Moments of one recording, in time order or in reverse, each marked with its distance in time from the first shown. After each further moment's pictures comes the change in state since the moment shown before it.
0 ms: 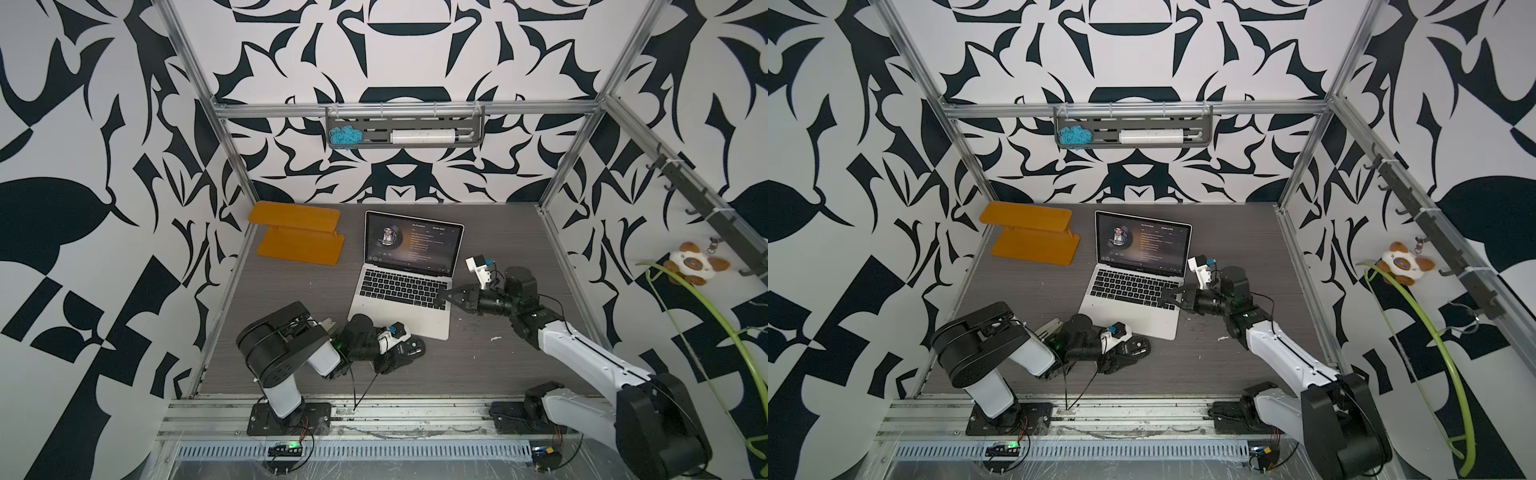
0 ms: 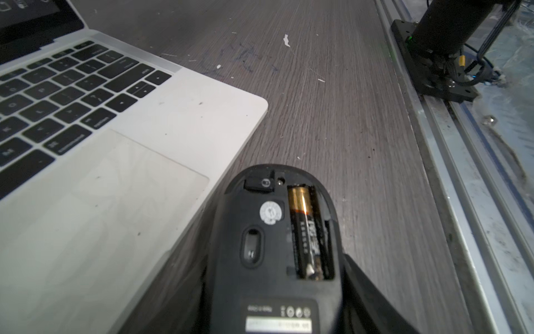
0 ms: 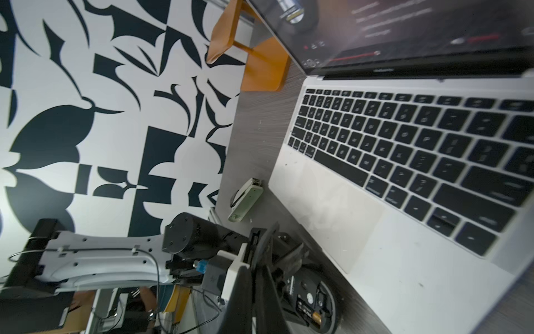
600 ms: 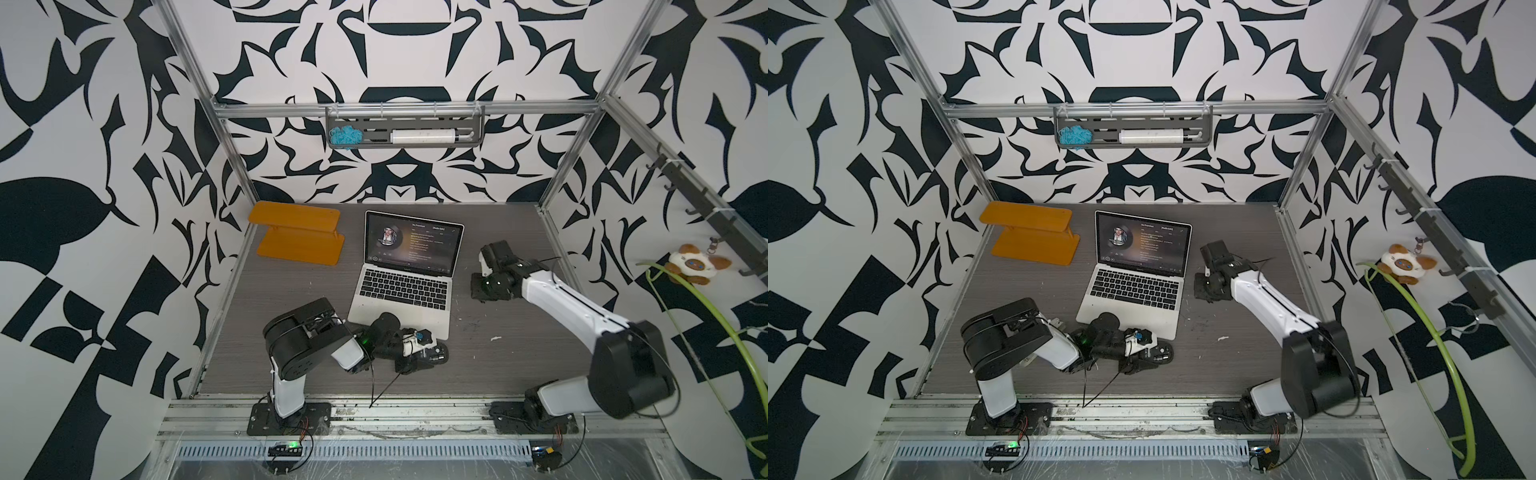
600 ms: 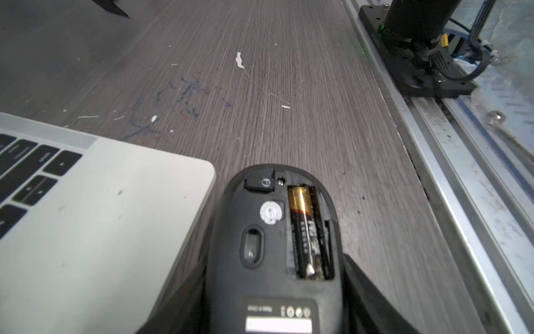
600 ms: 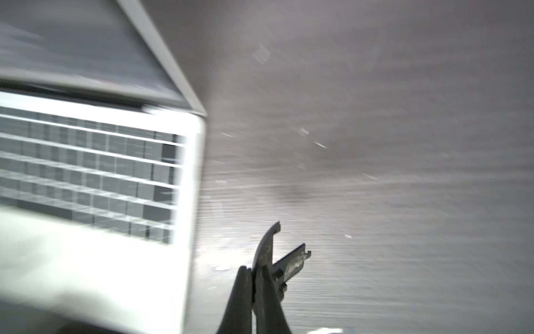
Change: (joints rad) left arm -0.146 0.125 0.207 -0.106 -0.020 0.105; right arm -0.010 0.202 0.457 -0.887 0.831 -0.457
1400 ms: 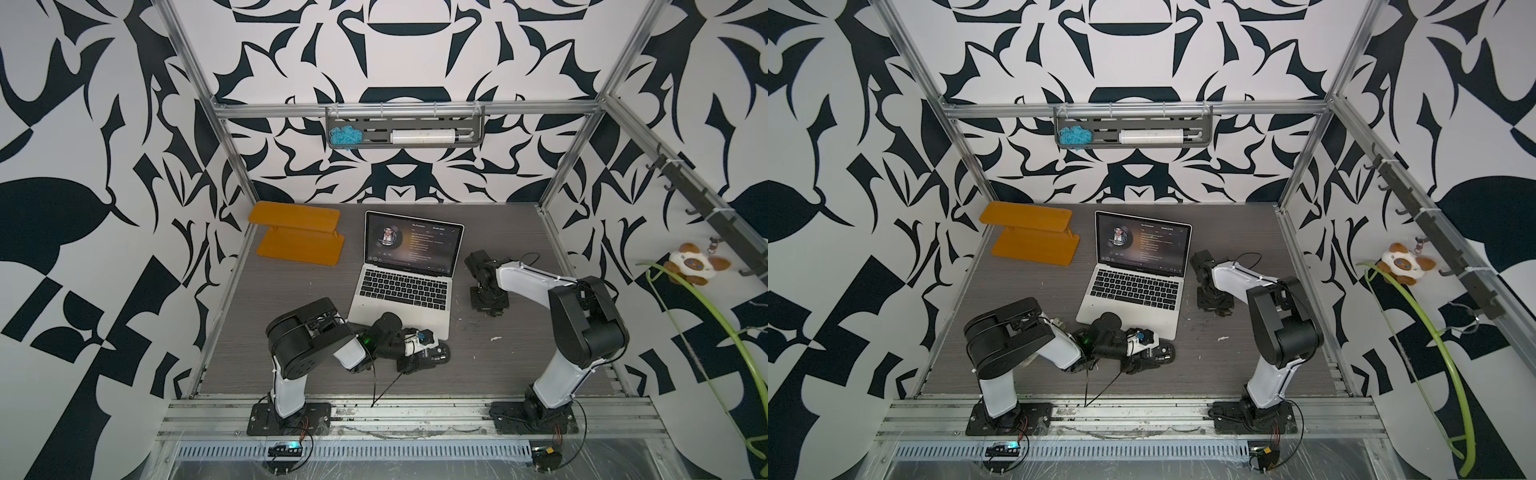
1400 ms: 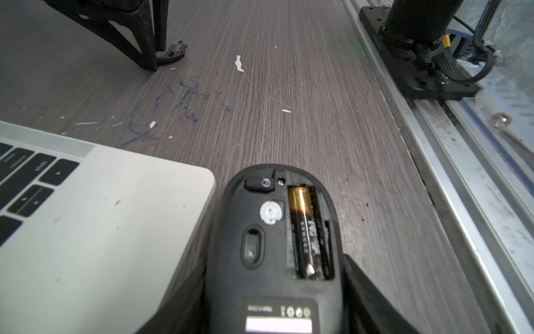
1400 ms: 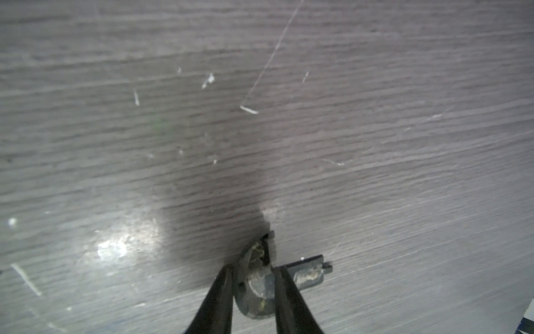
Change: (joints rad) left arm -0.018 0.032 0.037 -0.004 -0.010 0.010; right arm 0.016 0.401 0.062 -0.116 0.314 0.013
